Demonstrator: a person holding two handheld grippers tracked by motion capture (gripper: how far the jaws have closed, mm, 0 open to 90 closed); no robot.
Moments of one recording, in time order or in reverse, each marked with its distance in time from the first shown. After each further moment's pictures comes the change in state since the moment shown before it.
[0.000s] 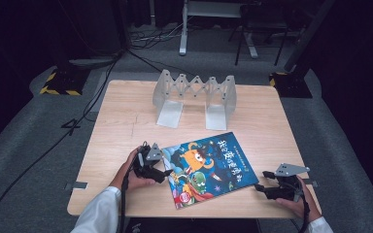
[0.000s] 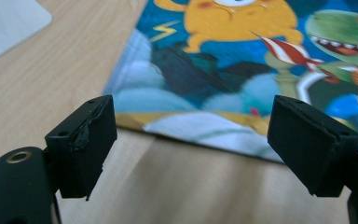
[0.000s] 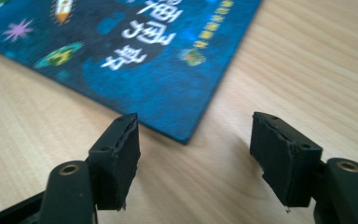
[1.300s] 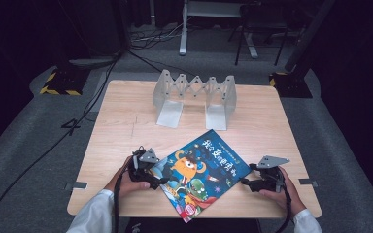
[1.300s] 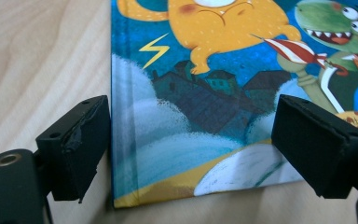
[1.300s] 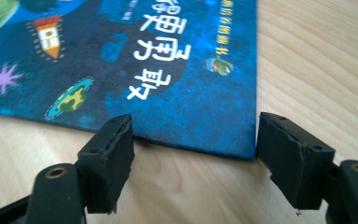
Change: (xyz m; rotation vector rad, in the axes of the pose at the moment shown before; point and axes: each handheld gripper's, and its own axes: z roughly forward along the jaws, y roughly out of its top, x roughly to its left) left arm -0.009 -0.029 -0.015 0.034 -0.182 -0.084; right arm 0.009 0.034 0.038 0.000 0.006 -0.021
